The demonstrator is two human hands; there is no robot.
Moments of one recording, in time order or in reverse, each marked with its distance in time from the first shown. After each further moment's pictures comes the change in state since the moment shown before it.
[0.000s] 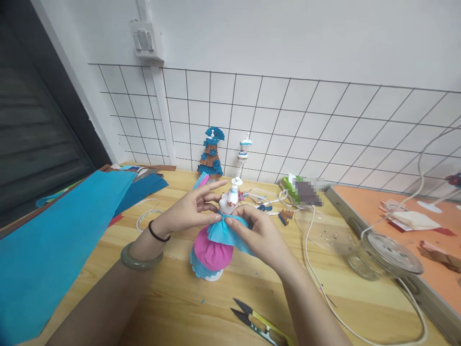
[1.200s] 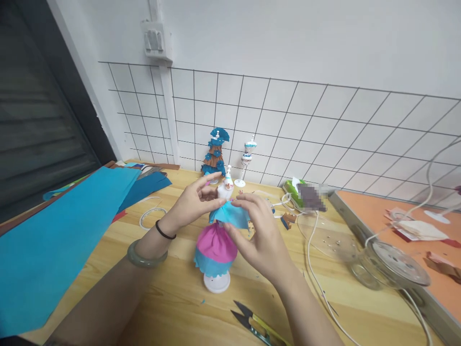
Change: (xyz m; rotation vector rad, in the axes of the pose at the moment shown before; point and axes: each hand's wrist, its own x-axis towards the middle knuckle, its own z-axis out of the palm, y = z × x) left_hand 0.009 -0.006 0.002 -0.035 0.332 -0.007; right_hand -0.002 -0.008 0.006 -0.486 0.256 -0.547
